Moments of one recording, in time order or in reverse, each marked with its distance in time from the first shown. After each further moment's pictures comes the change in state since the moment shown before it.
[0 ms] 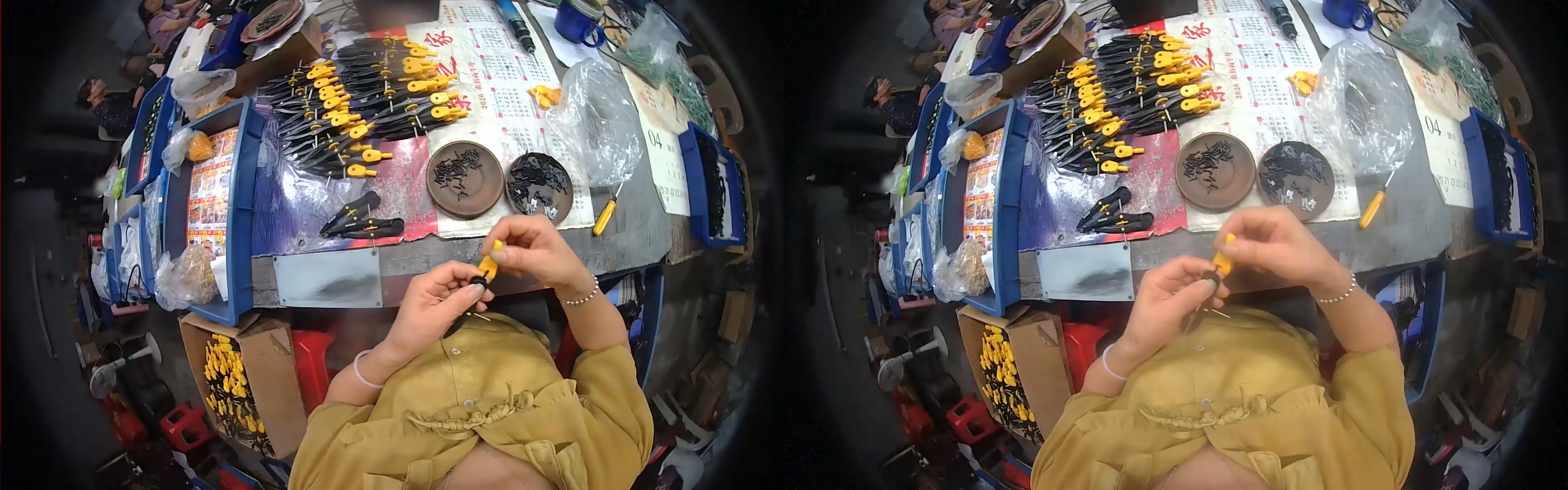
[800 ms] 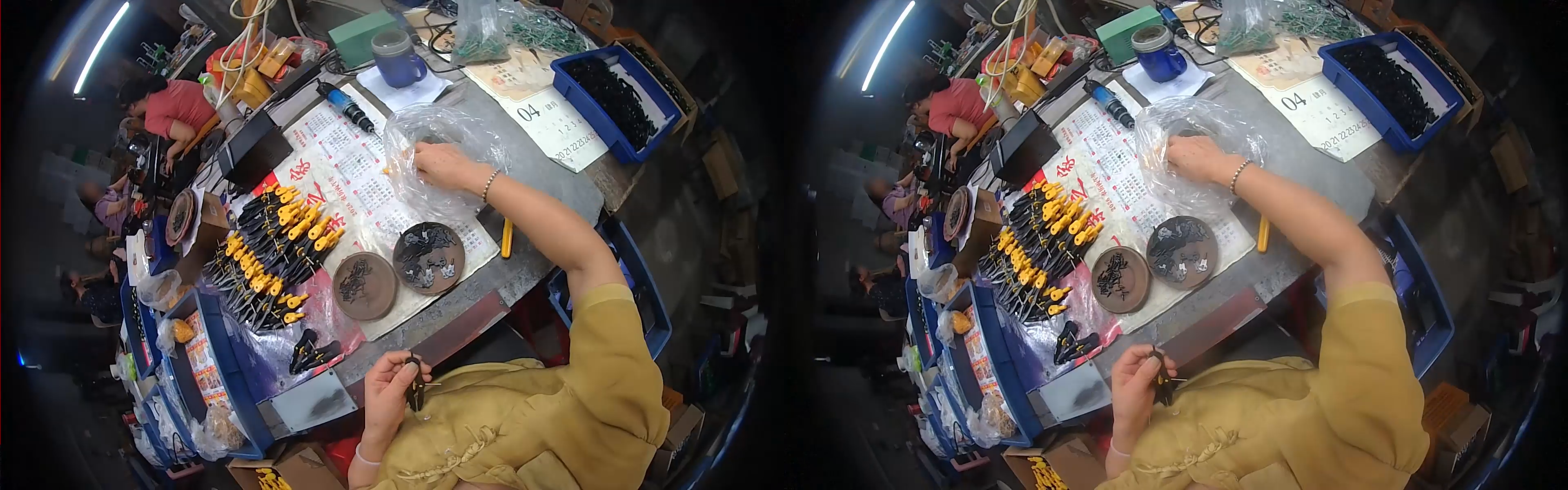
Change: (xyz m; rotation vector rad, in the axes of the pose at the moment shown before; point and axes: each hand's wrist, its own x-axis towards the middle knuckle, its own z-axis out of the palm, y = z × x) left_hand 0.016 -0.012 0.030 0.120 0.108 -0.118; right_hand 0.062 -0.027 -0.216 -1.423 0.538 -0.170
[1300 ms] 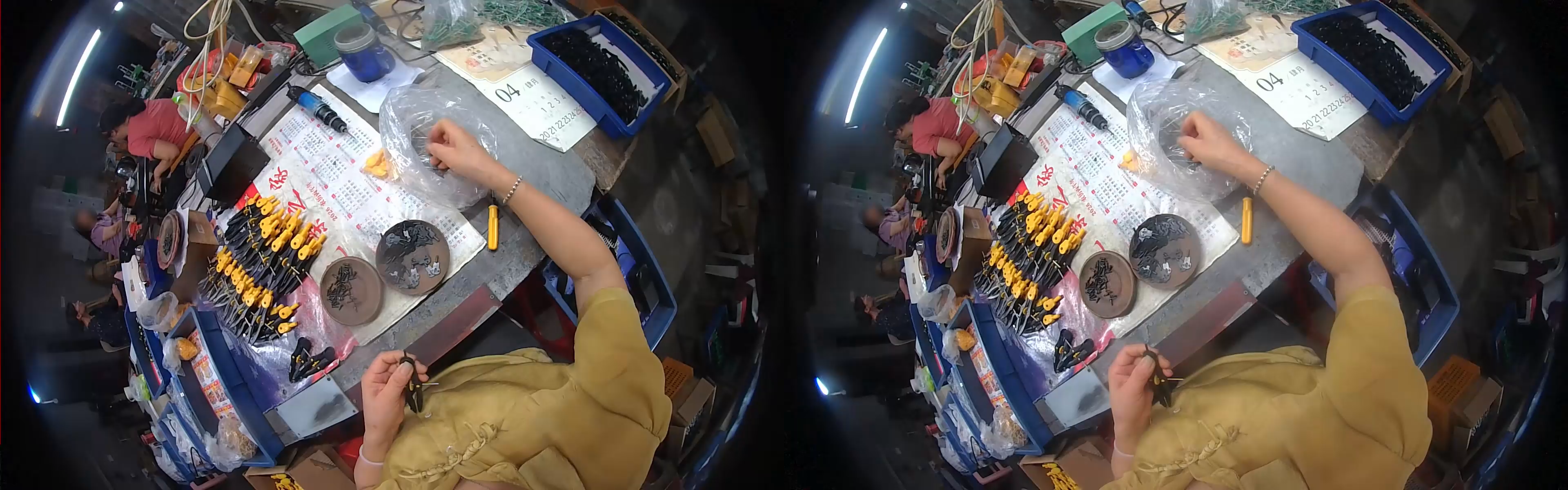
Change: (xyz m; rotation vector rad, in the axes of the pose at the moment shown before) left_hand 0.006 -0.001 0.006 0.024 -0.043 0.001; right_hand -0.047 0.041 -0.001 0.910 0.175 0.573
